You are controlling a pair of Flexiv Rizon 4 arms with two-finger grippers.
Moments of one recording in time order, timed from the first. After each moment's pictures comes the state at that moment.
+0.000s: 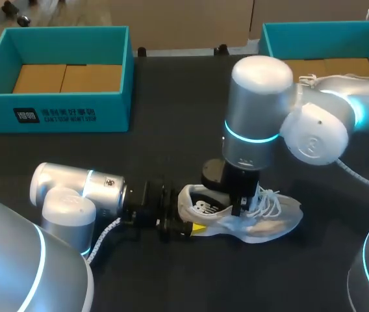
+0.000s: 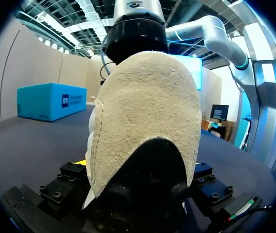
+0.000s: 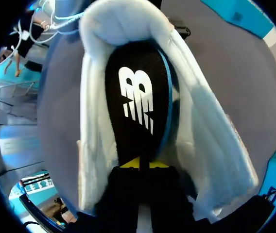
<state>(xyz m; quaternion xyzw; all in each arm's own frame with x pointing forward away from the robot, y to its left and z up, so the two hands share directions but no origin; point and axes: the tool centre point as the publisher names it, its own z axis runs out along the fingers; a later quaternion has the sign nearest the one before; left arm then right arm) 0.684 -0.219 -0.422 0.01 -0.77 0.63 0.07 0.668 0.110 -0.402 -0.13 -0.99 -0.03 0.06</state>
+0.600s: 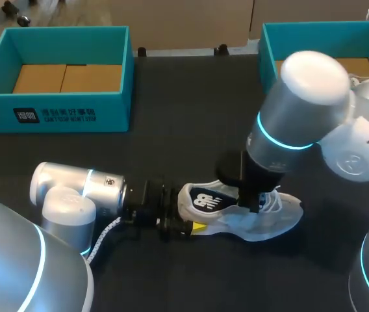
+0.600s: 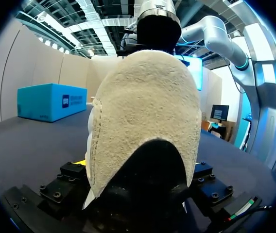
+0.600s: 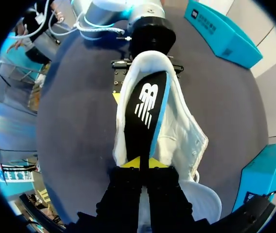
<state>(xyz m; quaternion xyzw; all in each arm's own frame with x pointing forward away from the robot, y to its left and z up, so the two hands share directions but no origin) 0.685 -0.219 -0.421 0.01 -0.77 0.63 0.07 0.674 0.098 -0.352 -0.06 -0.99 -0.10 -0.03</state>
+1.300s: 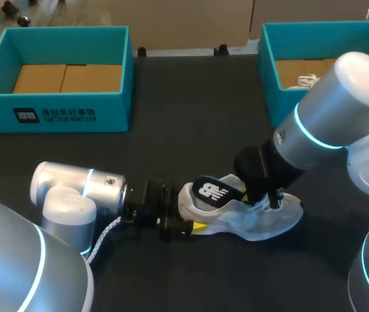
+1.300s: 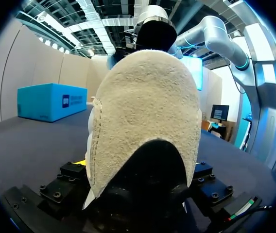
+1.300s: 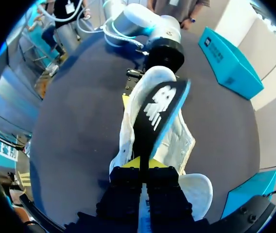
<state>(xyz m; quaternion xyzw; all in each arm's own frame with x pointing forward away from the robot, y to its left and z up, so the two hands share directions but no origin) 0.686 -0.220 -0.421 0.01 -0.77 0.63 0.07 0.685 0.089 -0.342 0.05 -0.98 -0.18 -0.05</state>
